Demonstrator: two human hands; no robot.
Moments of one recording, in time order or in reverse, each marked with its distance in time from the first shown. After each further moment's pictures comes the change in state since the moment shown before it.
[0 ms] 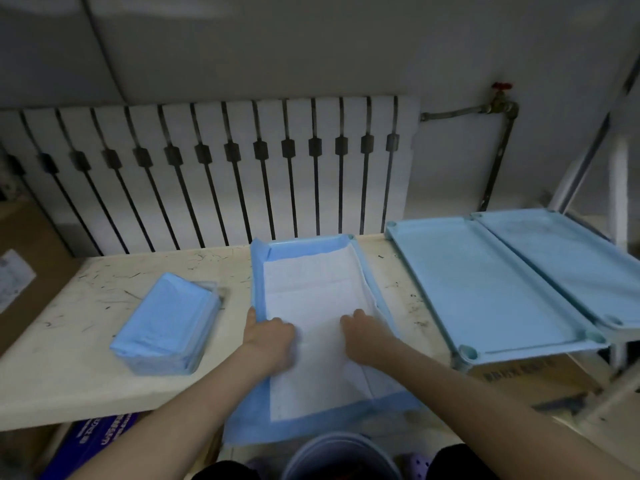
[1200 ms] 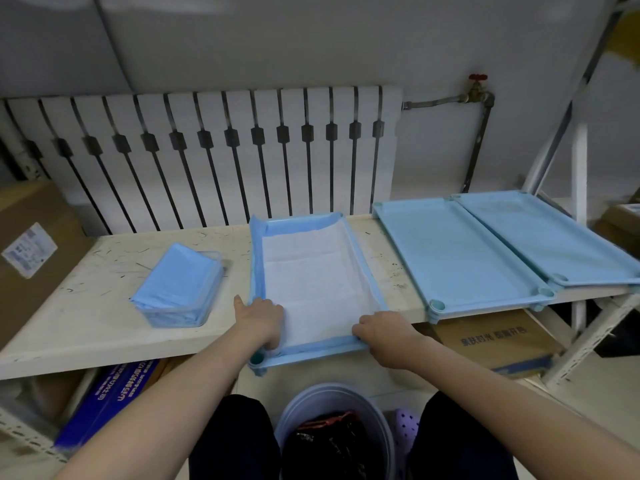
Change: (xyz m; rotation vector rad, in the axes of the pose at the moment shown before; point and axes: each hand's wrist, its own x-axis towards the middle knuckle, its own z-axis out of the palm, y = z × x) left_hand -0.054 0.015 0.009 0.006 -0.147 -0.103; right_hand -0.113 0.022 0.005 -0.438 -0.020 -0.291
